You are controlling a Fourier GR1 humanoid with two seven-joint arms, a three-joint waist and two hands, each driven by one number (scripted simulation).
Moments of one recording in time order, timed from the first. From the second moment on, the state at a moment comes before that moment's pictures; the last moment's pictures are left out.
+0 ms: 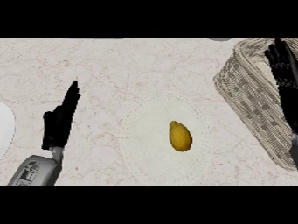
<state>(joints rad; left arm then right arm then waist) -0.19 0.28 -0.22 -1.34 0.11 0.30 0.01 -0.27 -0.50 0.12 -1.62 -0.17 -0.14 -0.24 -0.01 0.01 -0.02</state>
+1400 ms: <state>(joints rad) -0.03 0.24 -0.16 -1.59 0.20 0.30 -0.06 -0.11 -0.31 0.52 -1.81 0.84 -0.32 0.76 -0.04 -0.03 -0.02</state>
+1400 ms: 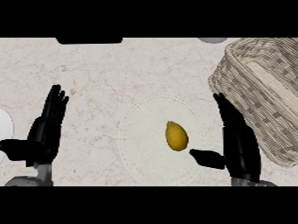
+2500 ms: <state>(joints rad) 0.00 0.23 -0.18 -1.67 0.19 0.29 -0.04 -0.39 -0.10 0.53 -1.98 0.79 0.30 1.22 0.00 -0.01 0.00</state>
